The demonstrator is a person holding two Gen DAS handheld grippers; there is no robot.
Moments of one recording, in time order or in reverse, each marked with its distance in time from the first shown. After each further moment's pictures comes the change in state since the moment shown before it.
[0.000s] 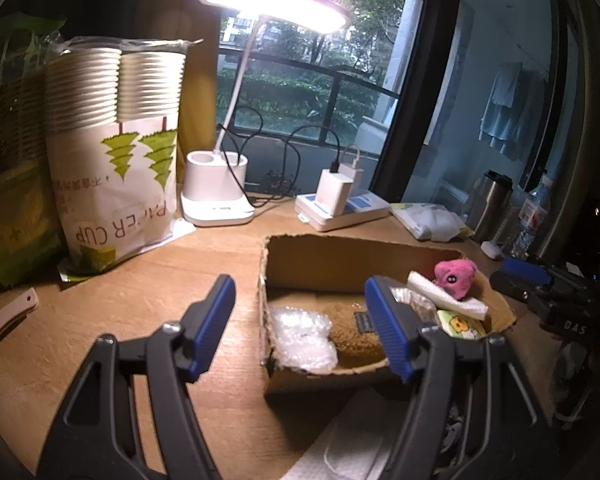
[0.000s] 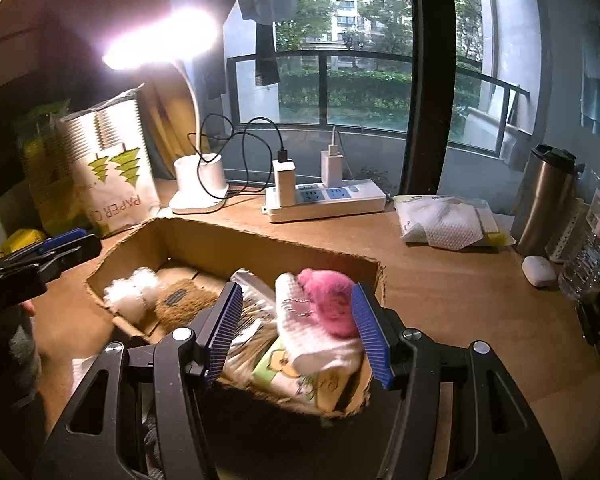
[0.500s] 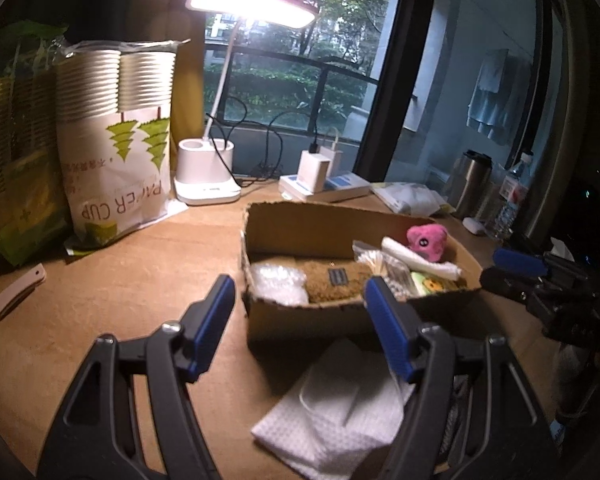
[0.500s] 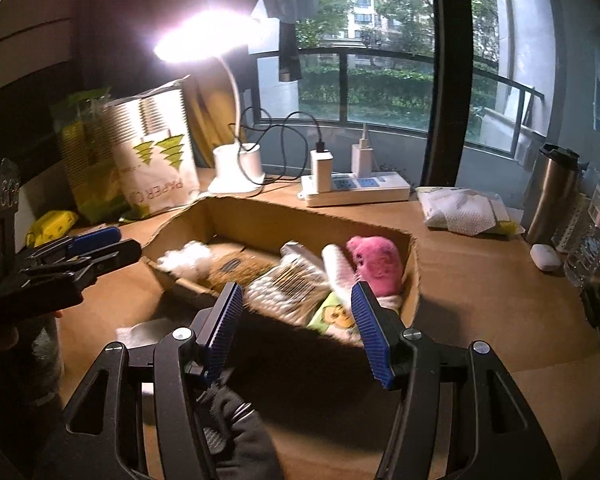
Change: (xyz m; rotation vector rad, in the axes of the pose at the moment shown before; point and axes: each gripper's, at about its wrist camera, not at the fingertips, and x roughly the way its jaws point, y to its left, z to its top) left arm -0.034 -0.017 -0.026 0.041 0.028 -0.026; right arm -0.038 0.034 -0.022 -0.038 0.019 0.066
